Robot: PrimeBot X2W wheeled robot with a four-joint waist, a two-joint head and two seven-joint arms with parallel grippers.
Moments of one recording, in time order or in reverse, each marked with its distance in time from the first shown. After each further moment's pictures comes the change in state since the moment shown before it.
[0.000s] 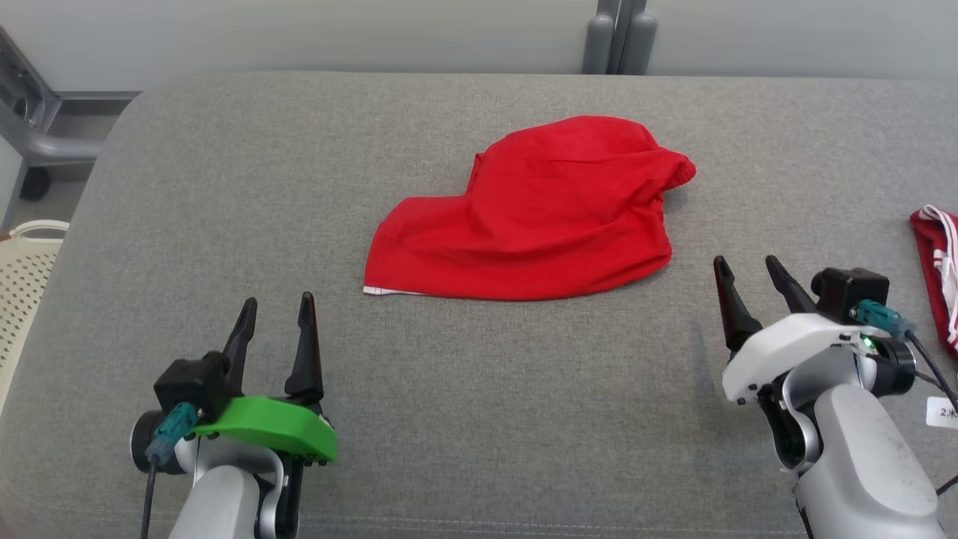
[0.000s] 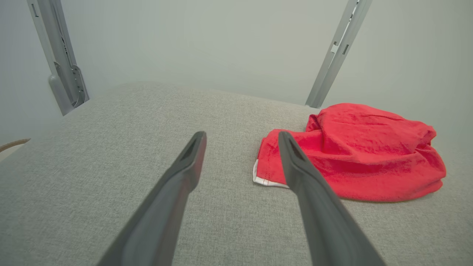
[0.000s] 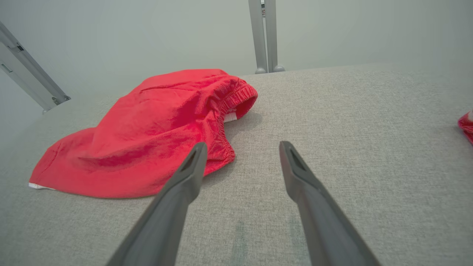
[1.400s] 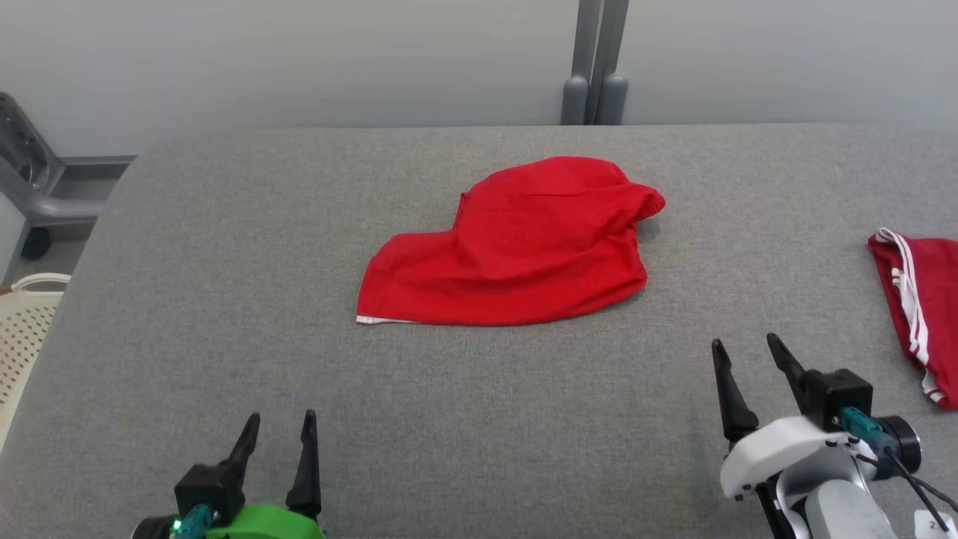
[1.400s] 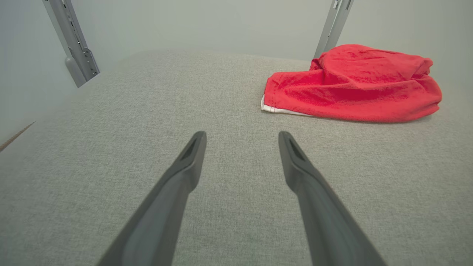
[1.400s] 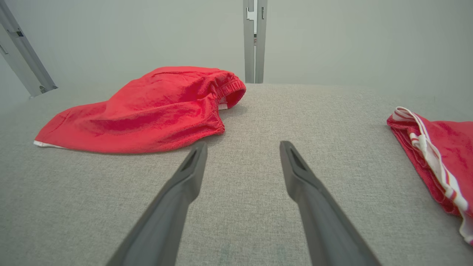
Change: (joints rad) left arm 0.281 -0.028 0.108 -0.042 0.177 -0.057 0.000; right arm 0.294 0.055 -0.038 -0.172 -0.200 0.000 -0.148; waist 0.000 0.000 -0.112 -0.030
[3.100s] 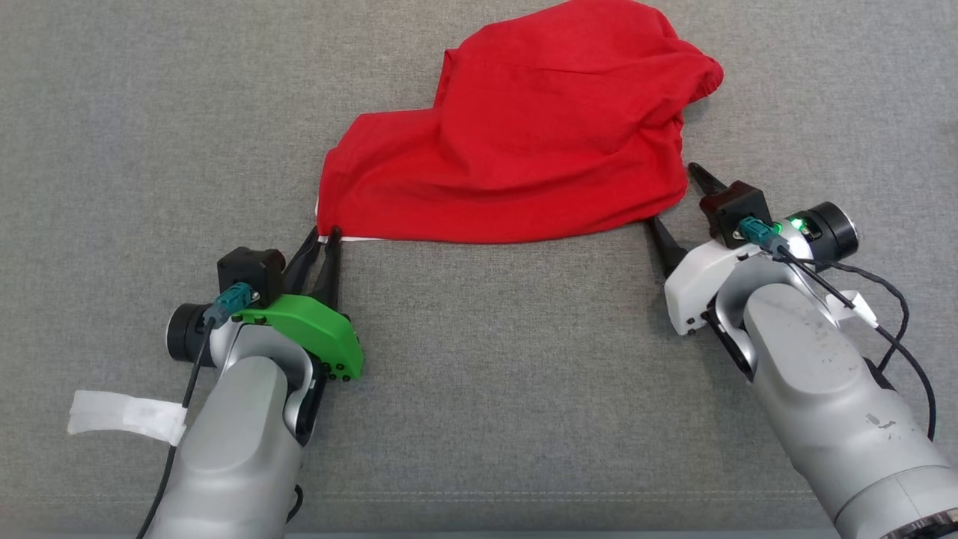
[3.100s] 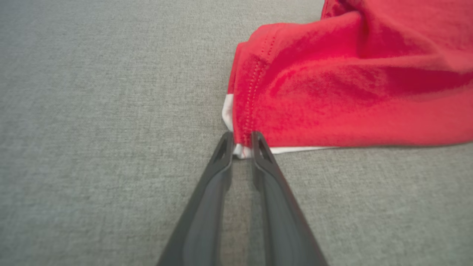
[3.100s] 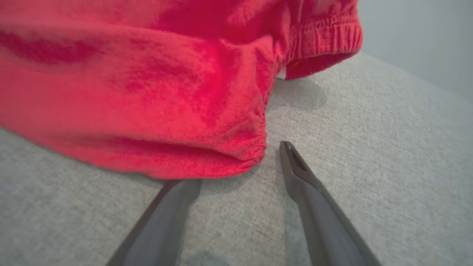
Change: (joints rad) left arm -0.626 -0.023 -0.158 0.492 -0.067 -0.034 0.001; right arm -0.630 -0.092 0.324 0.537 -0.070 -0.001 -0.048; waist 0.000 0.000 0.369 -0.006
